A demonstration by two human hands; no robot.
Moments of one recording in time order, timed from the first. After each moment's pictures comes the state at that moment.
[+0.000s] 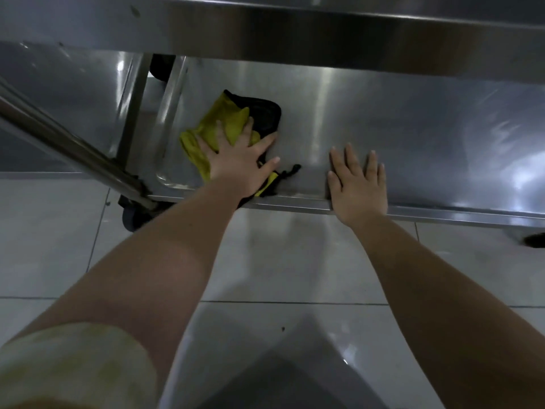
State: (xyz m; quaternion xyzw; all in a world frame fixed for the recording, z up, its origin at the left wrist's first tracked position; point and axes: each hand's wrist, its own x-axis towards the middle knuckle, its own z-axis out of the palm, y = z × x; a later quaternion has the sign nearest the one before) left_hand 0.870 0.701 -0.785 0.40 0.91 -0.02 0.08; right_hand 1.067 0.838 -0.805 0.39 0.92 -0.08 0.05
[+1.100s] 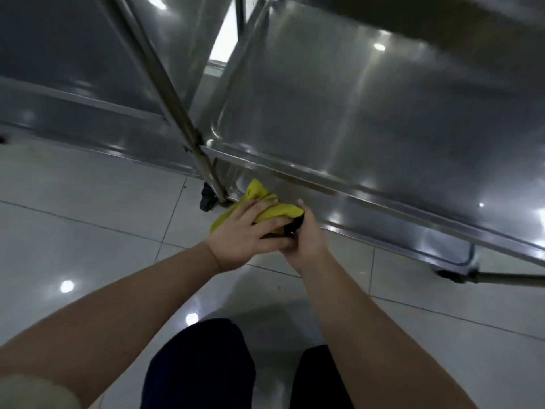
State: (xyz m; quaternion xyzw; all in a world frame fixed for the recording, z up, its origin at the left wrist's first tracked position) left_hand 0.954 0.515 -0.509 0.69 0.70 0.13 -0.09; right_hand 1.039 0.649 -0.489 0.49 0.24 -0.84 0.00
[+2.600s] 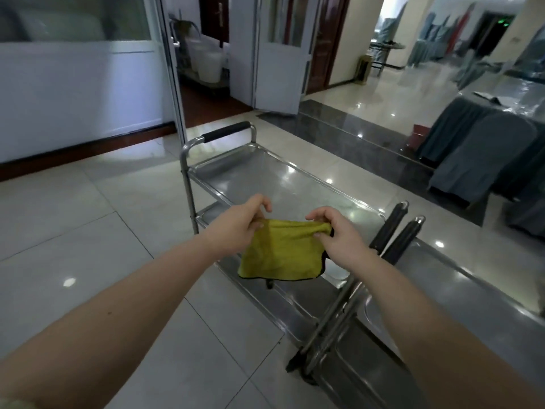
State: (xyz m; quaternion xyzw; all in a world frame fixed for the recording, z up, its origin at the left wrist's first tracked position) left_hand 0.772 0.201 0.130 0.24 0.91 0.35 -0.01; right_hand 0.806 0.443 0.139 -0.07 0.86 -0.50 -0.03
